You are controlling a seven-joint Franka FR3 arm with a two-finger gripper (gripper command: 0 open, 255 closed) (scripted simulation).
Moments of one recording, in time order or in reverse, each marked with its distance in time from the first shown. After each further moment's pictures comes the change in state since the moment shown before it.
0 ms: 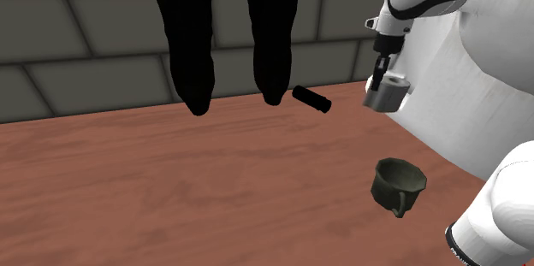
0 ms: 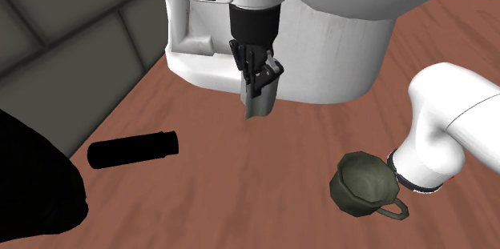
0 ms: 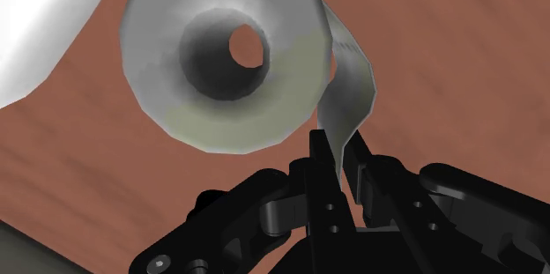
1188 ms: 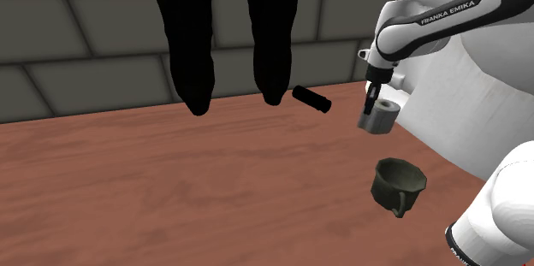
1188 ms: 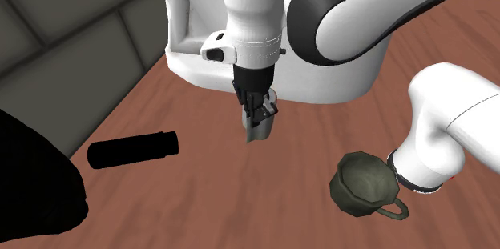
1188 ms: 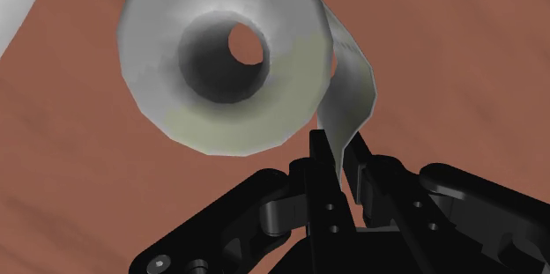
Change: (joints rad) arm -0.002 0.071 -0.035 -0.185 -0.008 0.255 -0.006
